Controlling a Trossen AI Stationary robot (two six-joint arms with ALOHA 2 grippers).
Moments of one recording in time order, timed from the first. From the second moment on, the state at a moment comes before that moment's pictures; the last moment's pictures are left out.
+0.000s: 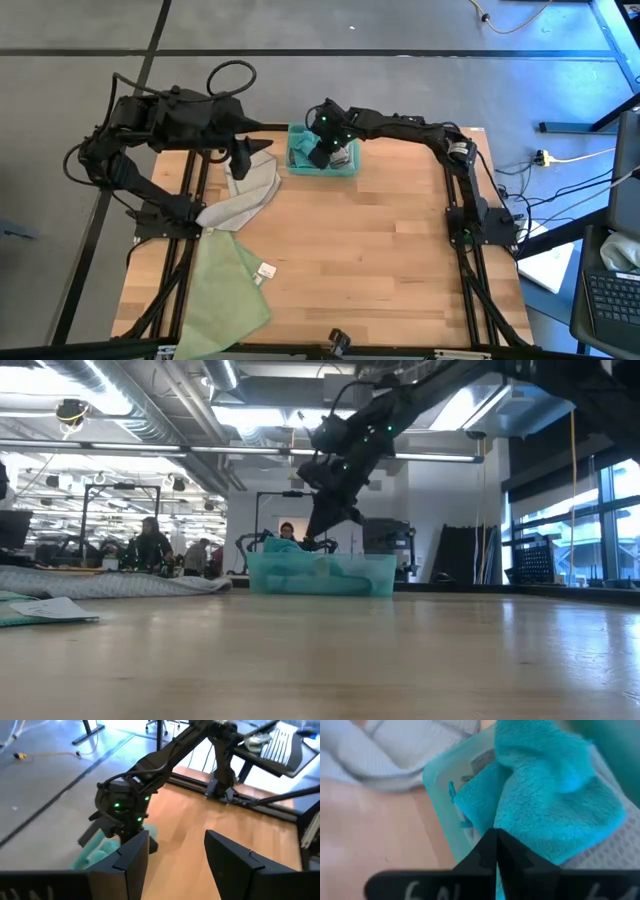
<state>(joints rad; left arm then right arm) 0.00 1.37 2.10 -1.25 -0.36 -0.30 -0.47 2.11 1.73 -0.60 -0.20 0.13</state>
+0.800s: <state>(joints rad) -0.32 1.49 2.10 -1.21 -0.70 -0.78 -0.59 2.15 1.73 -0.69 -0.24 -0.09</state>
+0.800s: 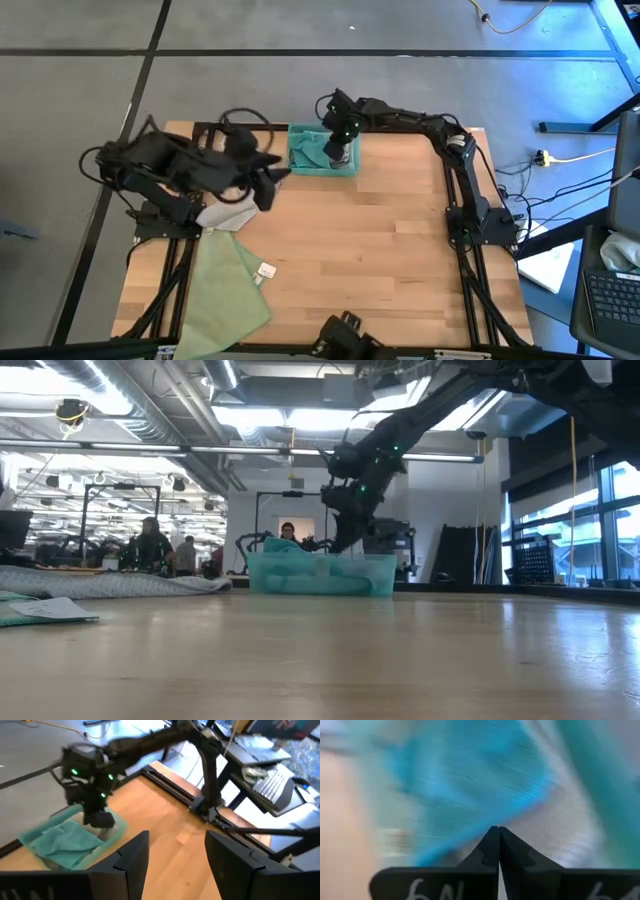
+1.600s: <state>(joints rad) -0.32 1.43 2.10 -1.09 -0.76 -0.70 -0.59 2.23 1.74 -0.69 -0.19 -0.11</state>
